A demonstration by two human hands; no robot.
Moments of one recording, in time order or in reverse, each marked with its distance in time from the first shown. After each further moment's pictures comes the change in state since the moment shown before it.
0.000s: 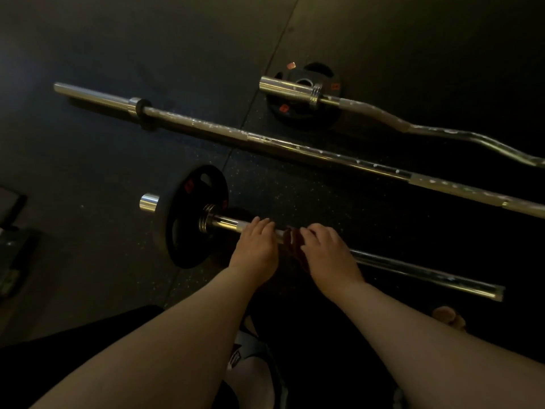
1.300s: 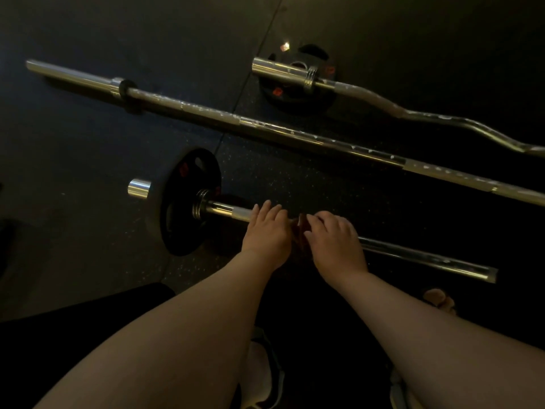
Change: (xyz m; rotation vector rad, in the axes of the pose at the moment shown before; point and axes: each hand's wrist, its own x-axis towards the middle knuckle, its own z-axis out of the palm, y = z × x) left_hand 0.010 0.022 0.012 0.058 -0.015 0.112; right_hand -0.006 0.010 0.001 -0.040 -0.011 0.109
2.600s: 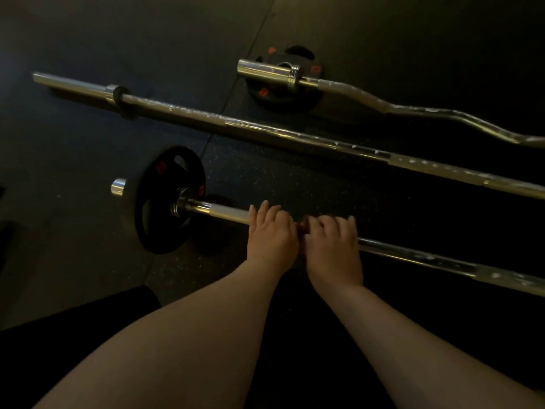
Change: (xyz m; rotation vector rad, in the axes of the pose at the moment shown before) left_hand 0.000 0.064 0.029 0.024 0.134 -0.066; right_hand -0.035 0.026 -0.001 -0.098 0.073 0.104
